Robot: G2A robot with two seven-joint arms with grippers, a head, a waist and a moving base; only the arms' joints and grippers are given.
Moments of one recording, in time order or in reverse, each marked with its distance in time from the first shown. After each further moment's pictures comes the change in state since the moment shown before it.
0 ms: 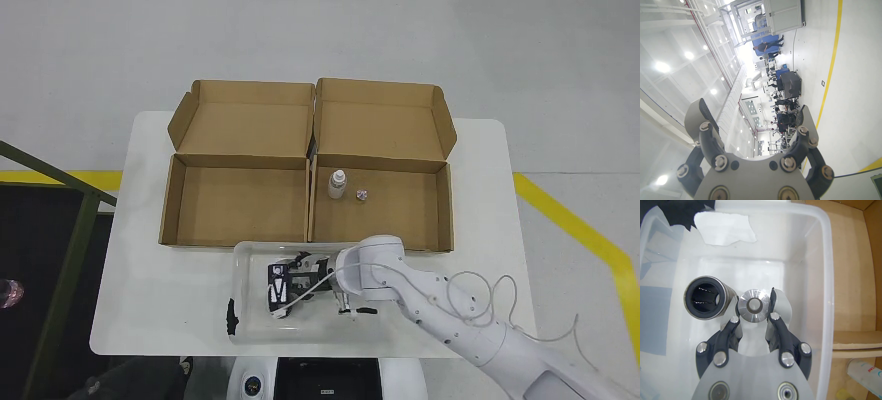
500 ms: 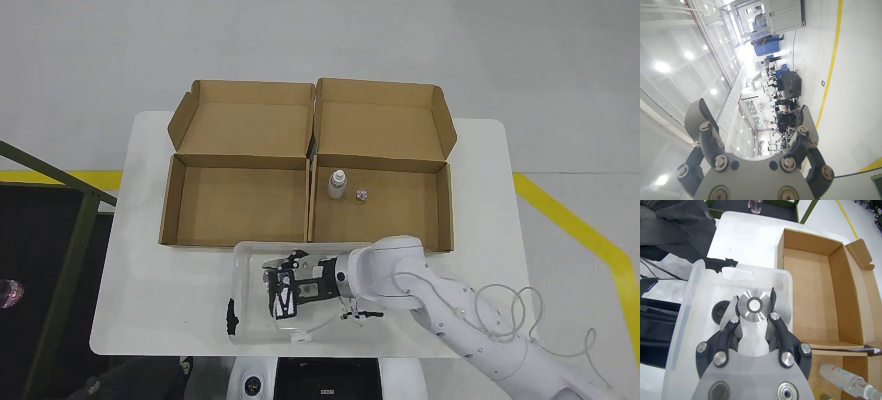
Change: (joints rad) left arm 0.000 0.000 0.000 0.000 0.000 0.000 0.000; right arm -0.074 0.038 0.119 -0.193 -0.012 -0.065 -0.087
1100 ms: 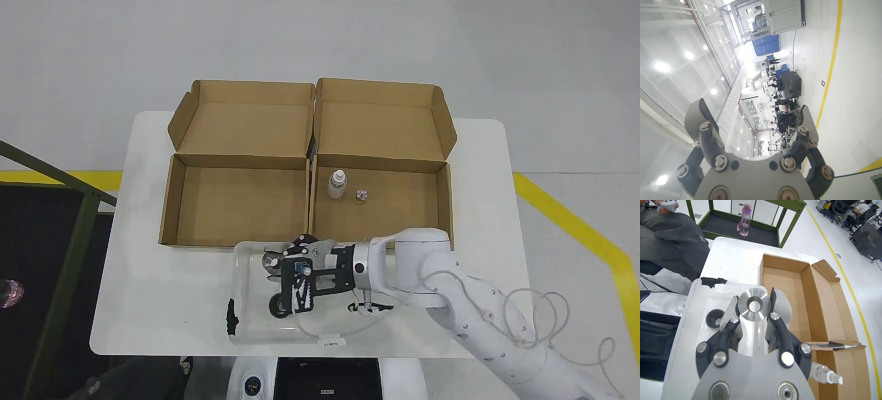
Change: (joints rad) left arm 0.000 0.000 0.000 0.000 0.000 0.000 0.000; right arm -0.023 0.020 0.113 -0.096 0.009 -0.012 -0.061
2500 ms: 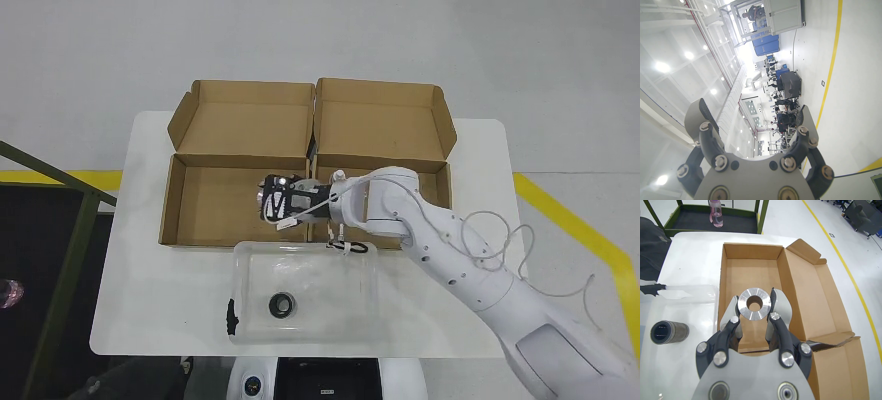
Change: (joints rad) left arm 0.000 0.000 0.000 0.000 0.000 0.000 0.000; right arm 0.367 -0.138 -0.166 0.472 0.121 0.134 -0.024
